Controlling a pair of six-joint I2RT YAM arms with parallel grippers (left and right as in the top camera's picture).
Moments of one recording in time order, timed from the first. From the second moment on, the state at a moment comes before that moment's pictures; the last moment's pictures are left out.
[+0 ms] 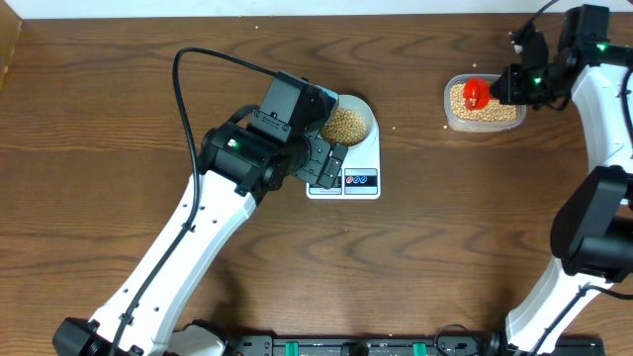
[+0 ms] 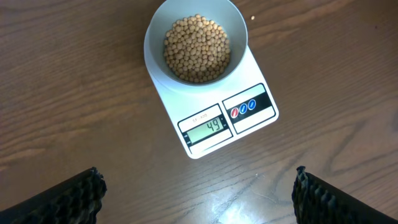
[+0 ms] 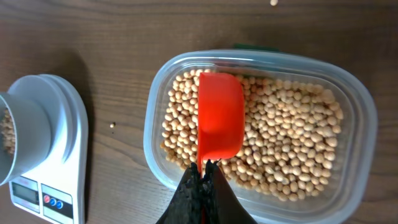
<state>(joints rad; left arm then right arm) -0.52 1.47 1.45 -1.00 0.02 -0.04 -0.20 2.04 1.78 -0.94 -0.46 -0.19</state>
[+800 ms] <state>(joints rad) -0.52 1.47 1.45 -1.00 0.02 -0.04 -0.30 2.04 1.78 -0.98 -0.90 -0.25</state>
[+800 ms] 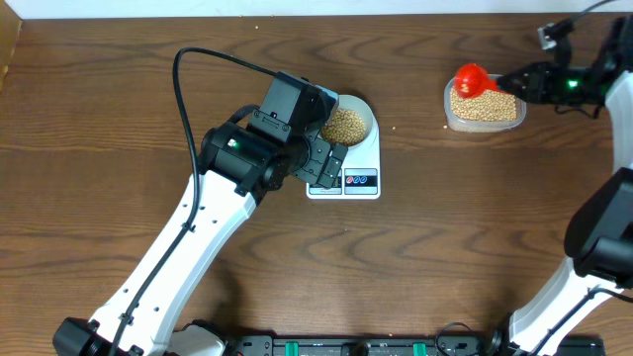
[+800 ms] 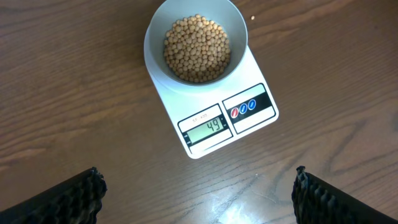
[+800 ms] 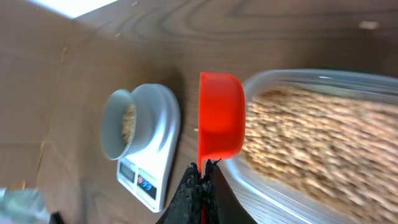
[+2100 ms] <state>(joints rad) -0.52 1.47 1.45 -1.00 0.02 -0.04 0.18 2.04 1.78 -0.87 -0.78 -1.03</state>
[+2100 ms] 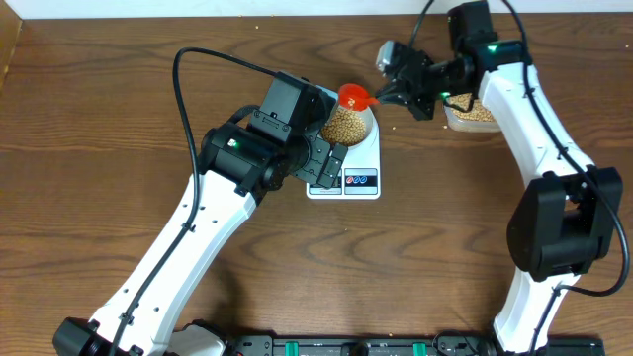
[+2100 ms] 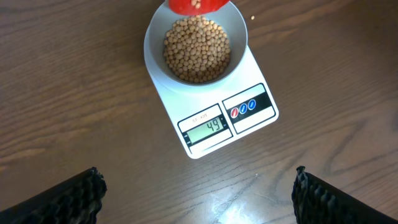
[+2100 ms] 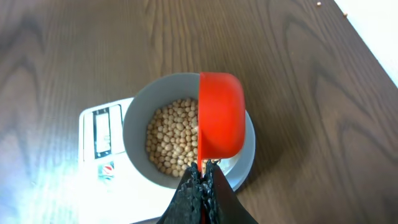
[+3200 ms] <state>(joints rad) -0.52 1.47 1.45 -1.00 0.02 -0.04 0.12 1.99 1.78 -0.78 -0.79 -0.92</state>
